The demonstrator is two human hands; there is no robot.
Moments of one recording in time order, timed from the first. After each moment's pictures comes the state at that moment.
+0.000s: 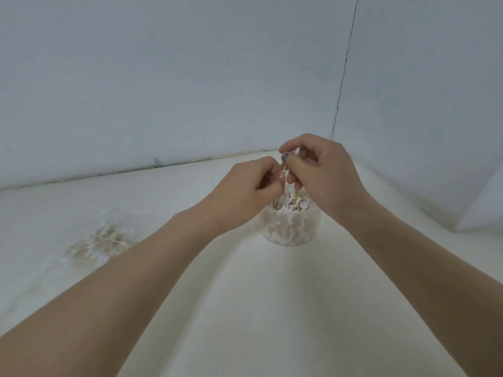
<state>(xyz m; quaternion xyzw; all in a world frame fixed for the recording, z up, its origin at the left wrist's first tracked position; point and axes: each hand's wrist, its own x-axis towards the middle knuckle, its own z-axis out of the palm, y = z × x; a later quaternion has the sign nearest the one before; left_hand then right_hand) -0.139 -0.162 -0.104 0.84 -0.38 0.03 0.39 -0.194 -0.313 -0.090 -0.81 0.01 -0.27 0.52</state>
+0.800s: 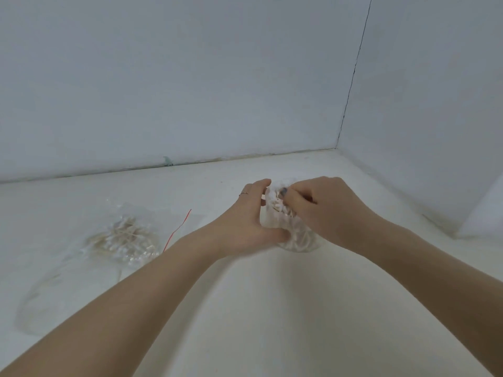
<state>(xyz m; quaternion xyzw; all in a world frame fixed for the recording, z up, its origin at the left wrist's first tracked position) -0.150 -0.132 -0.143 0.84 -0.30 -0.12 0.44 -0.222 -0.296 -0.100 -0.94 -0.01 -0.14 0.30</state>
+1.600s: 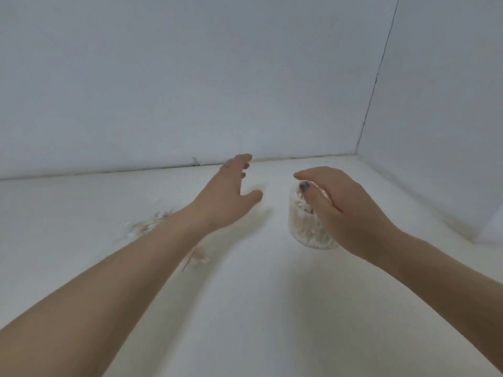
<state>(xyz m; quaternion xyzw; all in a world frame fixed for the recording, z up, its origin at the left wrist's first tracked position) -0.148 -0.071 -0.101 0.91 -0.24 0.06 0.34 -0.249 -0.272 -0.093 -0.92 -0.08 -0.21 0.32</state>
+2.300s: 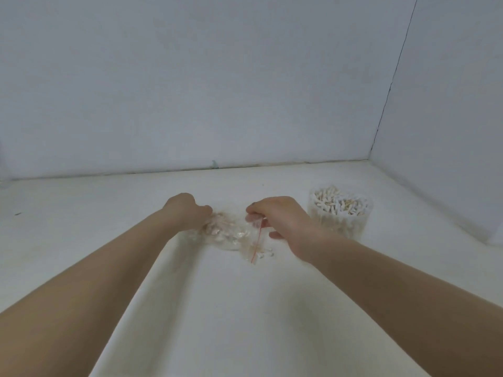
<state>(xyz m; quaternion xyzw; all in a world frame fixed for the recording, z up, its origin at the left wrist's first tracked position) -0.129 0.030 -0.118 0.97 0.06 -0.06 0.24 -0.211 -0.163 -0.105 -0.77 0.11 0.05 0.62</state>
